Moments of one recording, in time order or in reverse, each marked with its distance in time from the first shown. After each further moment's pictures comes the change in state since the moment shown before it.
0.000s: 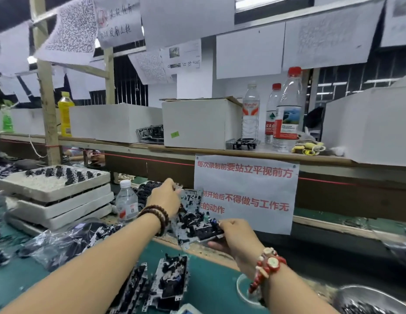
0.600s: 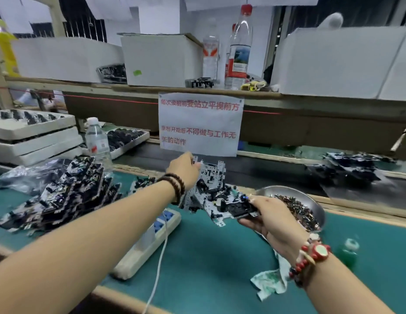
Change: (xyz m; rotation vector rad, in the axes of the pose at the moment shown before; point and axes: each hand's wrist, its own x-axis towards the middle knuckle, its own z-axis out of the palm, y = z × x) left_hand -0.171 0.074 0.044 -0.090 -0.285 0.107; right_hand -0.172 0.066 -0.119 0.128 0.277 0.010
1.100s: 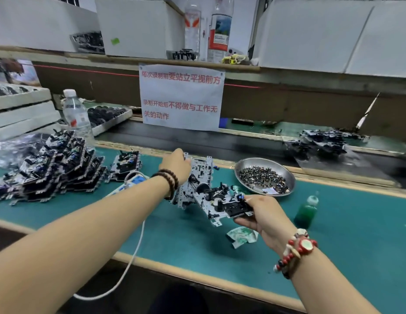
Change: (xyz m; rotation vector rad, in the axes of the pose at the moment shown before) left_hand -0.046 -0.009 0.047 -0.018 -0.043 -0.046; right_hand -0.035 0.046 -0.044 -0.143 0.107 0.087
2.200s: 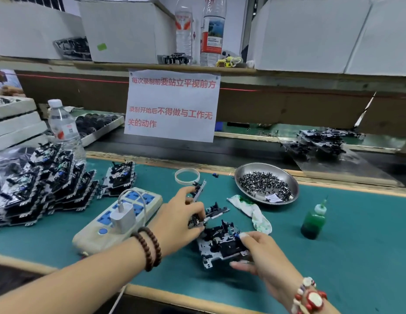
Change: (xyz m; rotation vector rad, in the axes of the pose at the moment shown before) left_hand -0.061 -0.036 0.003 0.175 -0.231 0.598; right_hand -0.009 0.043 0.007 -0.050 -0.012 0.075
